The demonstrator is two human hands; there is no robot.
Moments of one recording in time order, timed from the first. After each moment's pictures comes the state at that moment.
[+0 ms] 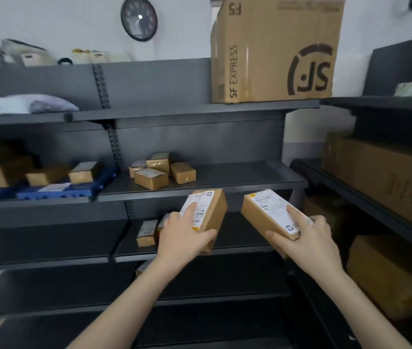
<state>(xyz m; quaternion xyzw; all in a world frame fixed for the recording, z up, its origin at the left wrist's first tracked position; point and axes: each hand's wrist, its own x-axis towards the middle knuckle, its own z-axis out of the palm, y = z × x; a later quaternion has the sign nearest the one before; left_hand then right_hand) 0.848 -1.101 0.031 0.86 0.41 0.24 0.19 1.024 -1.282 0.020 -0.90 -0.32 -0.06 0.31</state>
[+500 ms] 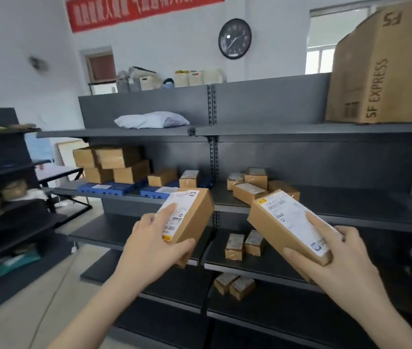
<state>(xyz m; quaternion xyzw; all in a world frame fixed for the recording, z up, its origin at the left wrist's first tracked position) 0.567 -1.008 0.093 0.79 0.51 0.33 0.09 0.845 -1.157 0.085 -0.79 -0.49 -0.01 0.37</state>
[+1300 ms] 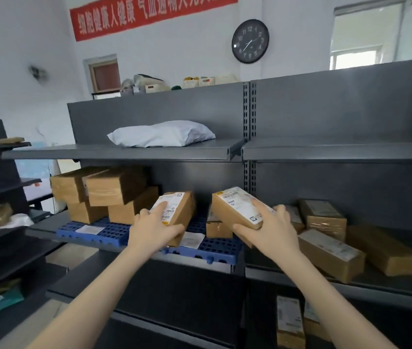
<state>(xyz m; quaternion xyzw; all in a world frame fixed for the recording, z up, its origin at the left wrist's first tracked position) 0.564 -0.584 0.108 0.75 0.60 0.27 0.08 0.807 -0.675 0.094 -0.77 -0.55 -0.03 0.33</state>
